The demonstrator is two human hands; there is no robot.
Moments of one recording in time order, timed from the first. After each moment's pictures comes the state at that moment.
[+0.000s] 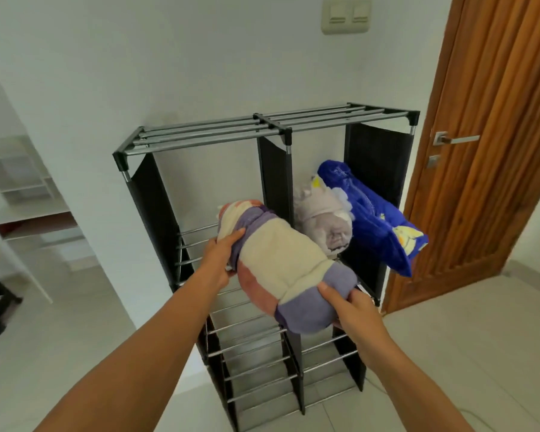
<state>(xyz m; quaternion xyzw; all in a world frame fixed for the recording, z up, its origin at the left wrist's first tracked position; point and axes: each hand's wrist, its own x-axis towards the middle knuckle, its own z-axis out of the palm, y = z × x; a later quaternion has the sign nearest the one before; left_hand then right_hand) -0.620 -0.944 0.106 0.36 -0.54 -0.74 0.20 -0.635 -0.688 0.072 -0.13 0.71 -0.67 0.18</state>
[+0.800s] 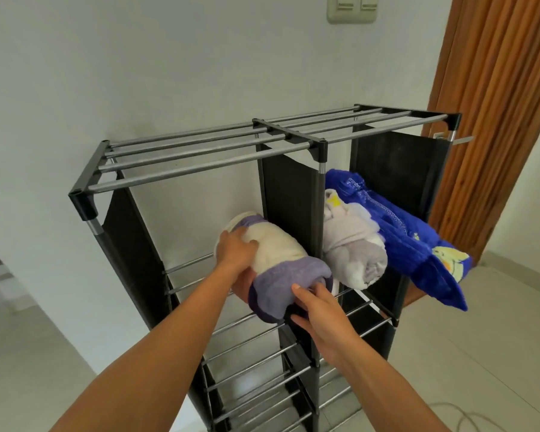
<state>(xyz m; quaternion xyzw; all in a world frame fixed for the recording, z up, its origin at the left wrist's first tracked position) -0.742 -1.044 0.108 0.27 -0.85 -0.42 0.16 -0.695 -0.852 0.076 -0.04 0.61 -0.75 0.26</state>
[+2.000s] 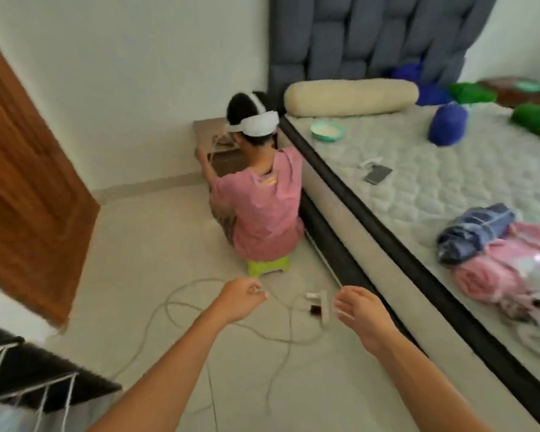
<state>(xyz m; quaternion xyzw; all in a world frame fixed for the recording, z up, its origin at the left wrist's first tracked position) -0.558 -0.490 -0.026 -0.41 -0.81 -0.23 -0.36 -0.339 -0.385 -0.041 0.55 0.39 -0.69 -0.27</state>
